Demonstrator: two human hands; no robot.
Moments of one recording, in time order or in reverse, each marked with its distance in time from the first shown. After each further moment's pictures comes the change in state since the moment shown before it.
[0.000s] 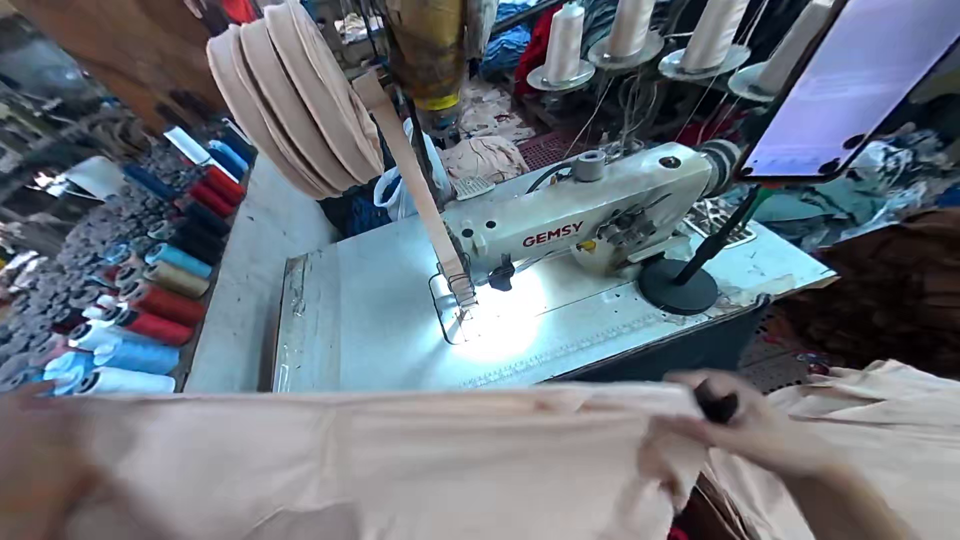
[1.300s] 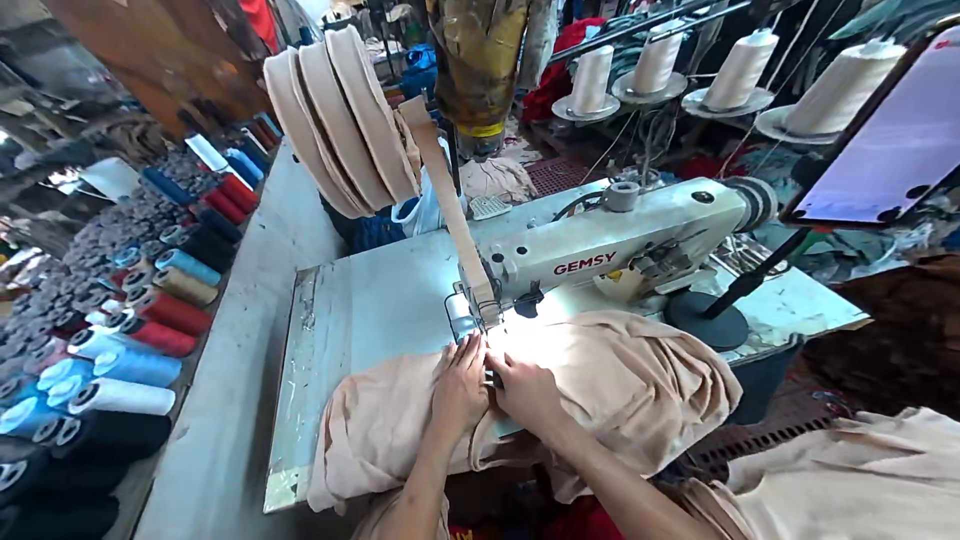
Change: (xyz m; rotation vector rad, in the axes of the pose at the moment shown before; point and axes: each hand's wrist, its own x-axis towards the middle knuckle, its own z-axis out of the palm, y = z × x) left_hand -0.085 0.191 0.325 -0.137 -0.436 0.780; right_hand 0.158 0.078 0.190 -1.042 -0.064 0.260
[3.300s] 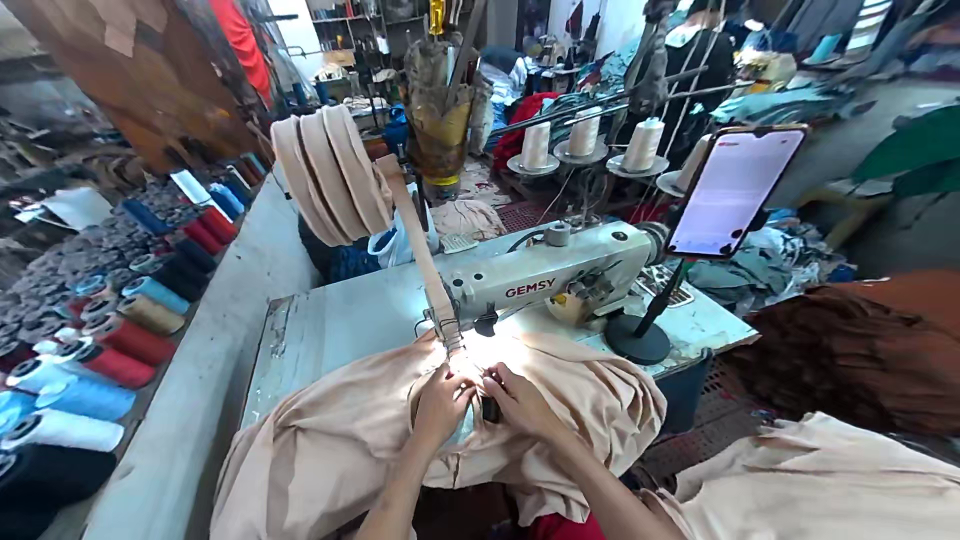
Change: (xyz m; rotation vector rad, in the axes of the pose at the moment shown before) left_hand 0.013 0.022 -0.003 -0.277 0.024 -0.044; right_hand -0.018 0.068 -0.025 0.580 -0.047 0.008
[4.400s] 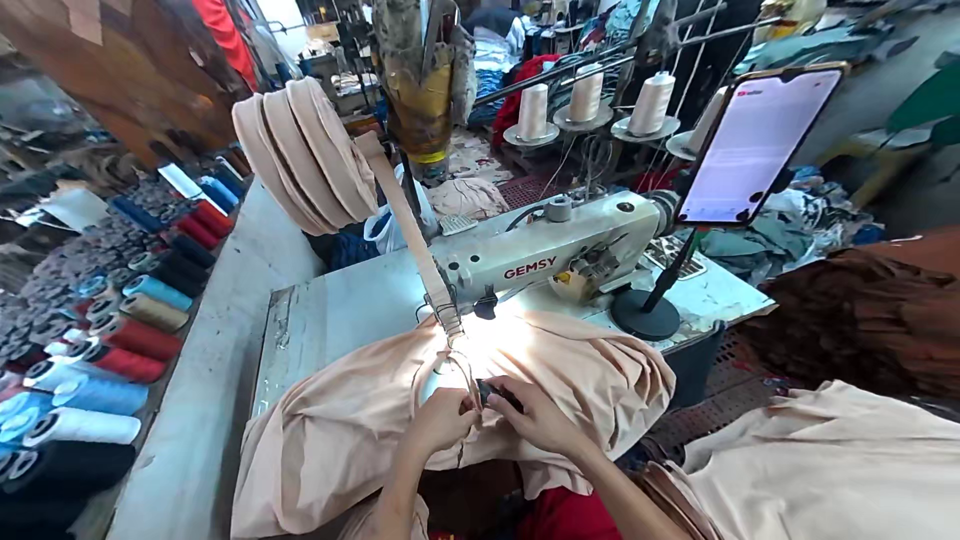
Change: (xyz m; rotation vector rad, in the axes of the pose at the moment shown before) left_hand -0.027 0.037 -0.045 -0.050 -0.601 -0.216; right_hand -0.043 0.007 0.011 0.217 -0.052 -0.207
